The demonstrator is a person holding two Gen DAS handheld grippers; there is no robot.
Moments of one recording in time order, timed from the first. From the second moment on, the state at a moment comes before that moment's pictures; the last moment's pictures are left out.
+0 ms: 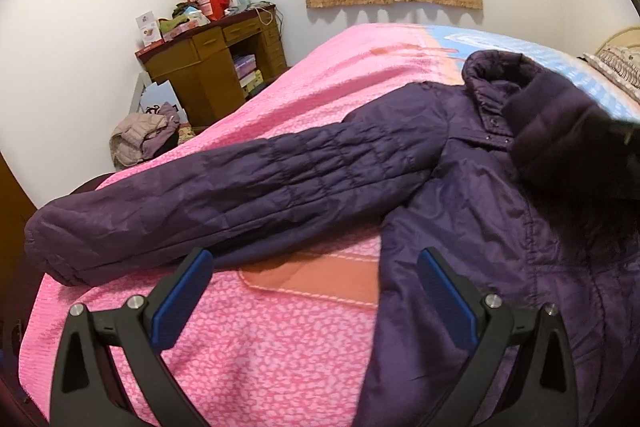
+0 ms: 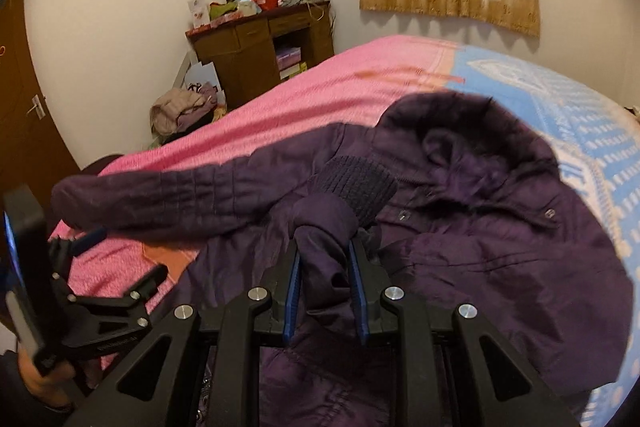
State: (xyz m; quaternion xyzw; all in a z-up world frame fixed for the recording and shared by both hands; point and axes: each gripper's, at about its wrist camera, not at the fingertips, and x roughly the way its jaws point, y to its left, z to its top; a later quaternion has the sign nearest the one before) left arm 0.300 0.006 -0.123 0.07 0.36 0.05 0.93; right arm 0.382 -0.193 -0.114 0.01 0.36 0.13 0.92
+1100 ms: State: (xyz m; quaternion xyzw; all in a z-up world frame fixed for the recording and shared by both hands) left arm 0.341 -0.082 -0.142 0.14 0.40 0.03 0.90; right arm 0.306 -0.374 -0.101 0.02 0.36 -0.10 0.93
